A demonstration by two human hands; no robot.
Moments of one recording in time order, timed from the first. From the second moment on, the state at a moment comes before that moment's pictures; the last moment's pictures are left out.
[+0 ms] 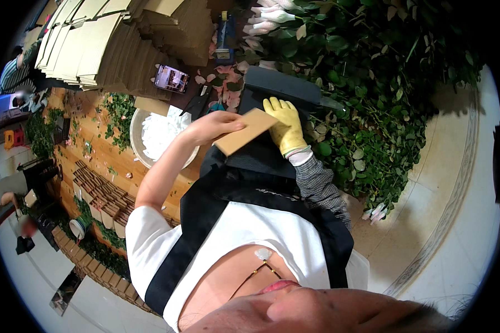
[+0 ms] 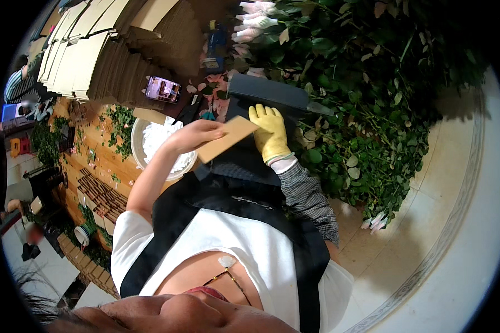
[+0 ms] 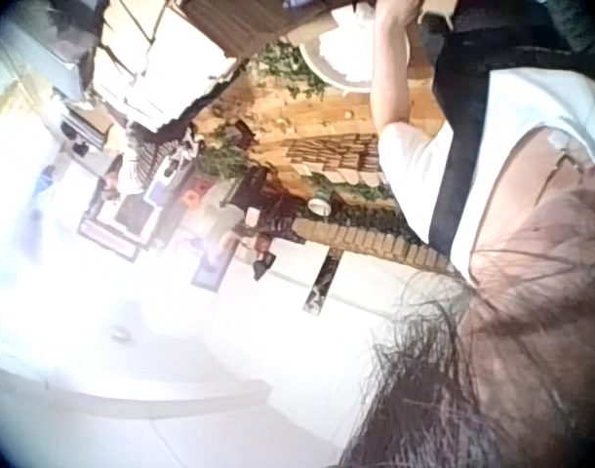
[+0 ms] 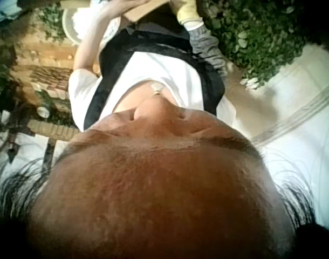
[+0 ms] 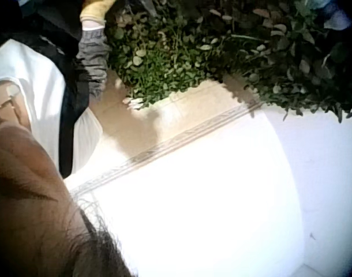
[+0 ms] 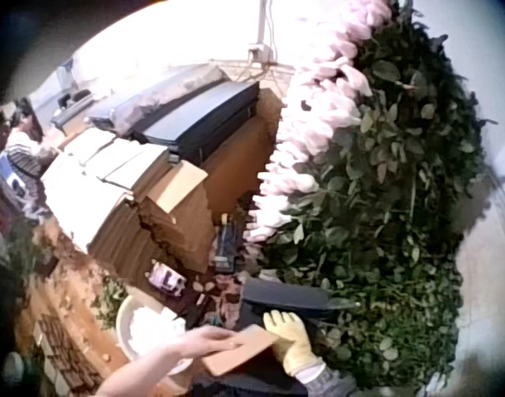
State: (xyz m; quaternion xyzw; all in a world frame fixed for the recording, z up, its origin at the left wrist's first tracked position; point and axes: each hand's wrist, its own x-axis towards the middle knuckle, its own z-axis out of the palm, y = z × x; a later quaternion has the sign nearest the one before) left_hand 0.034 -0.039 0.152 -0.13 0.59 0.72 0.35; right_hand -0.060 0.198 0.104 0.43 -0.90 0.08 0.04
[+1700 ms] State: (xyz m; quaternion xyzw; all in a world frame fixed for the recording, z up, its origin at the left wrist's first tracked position) left_hand 0.032 0.087 0.137 0.06 0.98 0.03 0.17; right_hand -0.135 0.721 0.132 -0.30 -0.88 0.25 0.27
